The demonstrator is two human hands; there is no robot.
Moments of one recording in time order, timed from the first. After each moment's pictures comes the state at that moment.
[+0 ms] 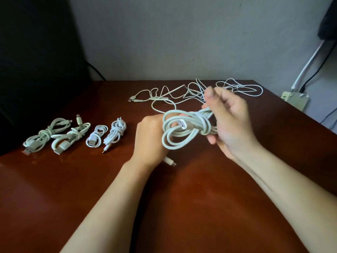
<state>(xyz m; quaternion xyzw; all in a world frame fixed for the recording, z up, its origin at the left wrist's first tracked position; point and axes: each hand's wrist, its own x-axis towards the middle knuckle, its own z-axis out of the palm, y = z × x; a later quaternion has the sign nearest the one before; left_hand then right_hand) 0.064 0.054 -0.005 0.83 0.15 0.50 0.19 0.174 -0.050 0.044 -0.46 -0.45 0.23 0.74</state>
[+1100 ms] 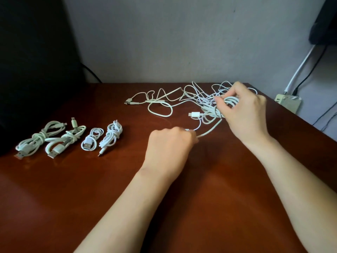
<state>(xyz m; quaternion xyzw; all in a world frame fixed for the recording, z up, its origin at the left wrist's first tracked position) 0.077 0.014 0.015 0.93 0.24 0.27 -0.10 0.255 -0.041 0.030 -0.67 -0.50 -0.32 0.45</state>
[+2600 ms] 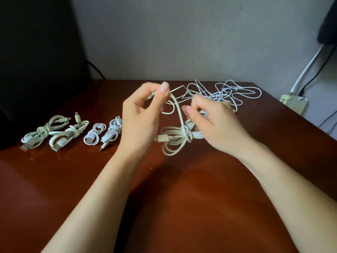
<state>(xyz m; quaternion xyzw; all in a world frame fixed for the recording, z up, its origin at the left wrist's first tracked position) 0.059 0.036 0.036 0.68 0.14 0.57 0.45 0.196 -0.043 0.038 -0.61 -0.66 -0.04 0.44</state>
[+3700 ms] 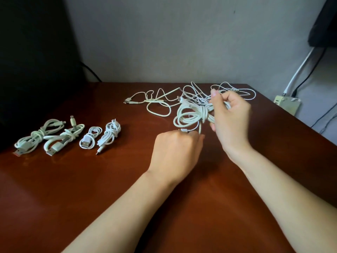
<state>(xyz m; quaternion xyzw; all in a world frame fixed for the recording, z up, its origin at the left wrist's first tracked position) 0.088 0.009 -0.005 0.88 0.17 0.44 -0.04 0.218 -0.028 0.023 -0.62 -0.36 -0.05 0.70</state>
